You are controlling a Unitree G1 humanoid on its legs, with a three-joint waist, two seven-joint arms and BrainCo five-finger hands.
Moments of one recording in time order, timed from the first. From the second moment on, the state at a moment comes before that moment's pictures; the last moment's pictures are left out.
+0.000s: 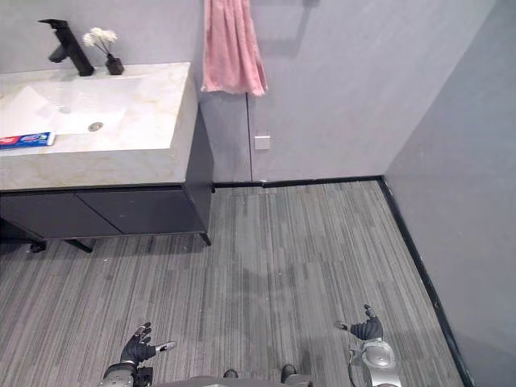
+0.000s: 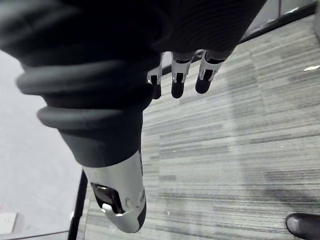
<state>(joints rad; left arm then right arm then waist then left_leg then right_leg) 0.18 0.21 0.05 0.77 -0.10 -0.16 0.07 0.03 -0.22 -0.25 0.90 -0.04 -0.10 -0.15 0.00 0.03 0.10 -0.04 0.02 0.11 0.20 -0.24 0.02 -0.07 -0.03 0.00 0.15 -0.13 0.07</state>
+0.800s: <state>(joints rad) 0.10 0.12 0.03 0.59 -0.15 -0.16 0.09 0.02 -0.15 -0.16 0.67 0.00 -0.10 -0.17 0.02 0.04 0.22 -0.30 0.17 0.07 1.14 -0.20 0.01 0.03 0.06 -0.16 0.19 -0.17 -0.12</state>
